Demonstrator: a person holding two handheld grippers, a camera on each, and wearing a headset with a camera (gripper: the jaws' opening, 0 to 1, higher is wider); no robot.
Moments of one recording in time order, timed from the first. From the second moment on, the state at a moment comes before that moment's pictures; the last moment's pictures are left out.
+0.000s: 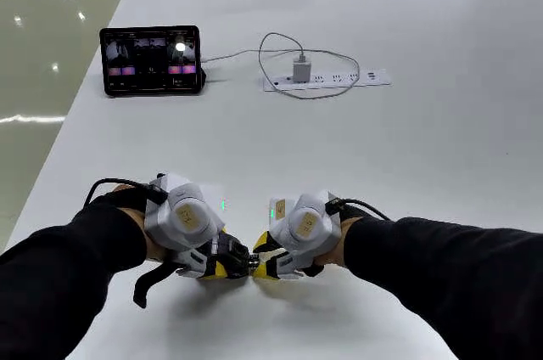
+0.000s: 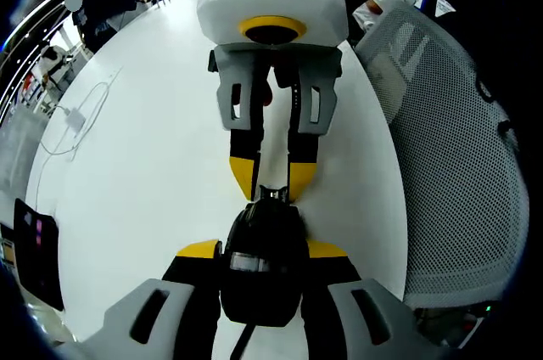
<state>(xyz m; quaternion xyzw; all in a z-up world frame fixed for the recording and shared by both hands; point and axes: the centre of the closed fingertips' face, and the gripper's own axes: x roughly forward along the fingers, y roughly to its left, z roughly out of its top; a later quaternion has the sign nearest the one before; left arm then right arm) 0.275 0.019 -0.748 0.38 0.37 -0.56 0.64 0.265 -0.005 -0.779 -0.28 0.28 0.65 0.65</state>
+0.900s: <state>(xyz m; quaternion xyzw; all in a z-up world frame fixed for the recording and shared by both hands) 0.276 0.019 -0.748 0.38 0.38 -0.55 0.63 0.264 -0.001 -0.781 -0.30 0.28 0.66 0.63</state>
